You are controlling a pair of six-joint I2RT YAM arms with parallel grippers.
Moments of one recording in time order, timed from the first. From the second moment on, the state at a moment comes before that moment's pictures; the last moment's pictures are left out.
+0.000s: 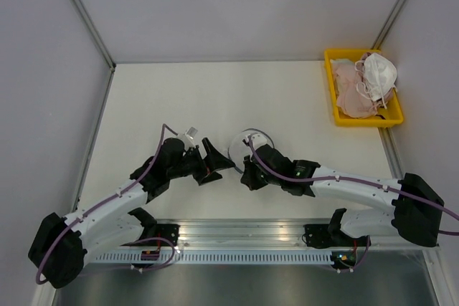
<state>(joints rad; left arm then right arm) -0.64 0.90 0.44 -0.01 0.39 -1.17 1.05 1.25 0.73 -0.23 0.08 0.62</state>
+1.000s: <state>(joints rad) -0.70 1.26 0.55 0.27 0.27 -1.23 1.06 1.18 0.73 -0.23 0.09 0.61</state>
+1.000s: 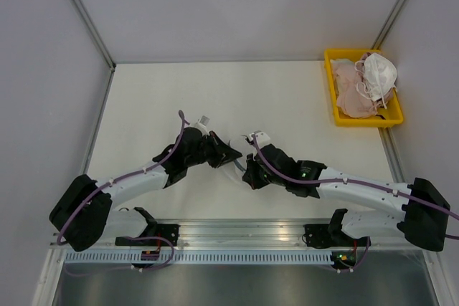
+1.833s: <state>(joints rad) -0.42 1.47 0.70 0.21 0.69 -0.90 1.06 1.49 0.86 -0.43 0.45 0.63</state>
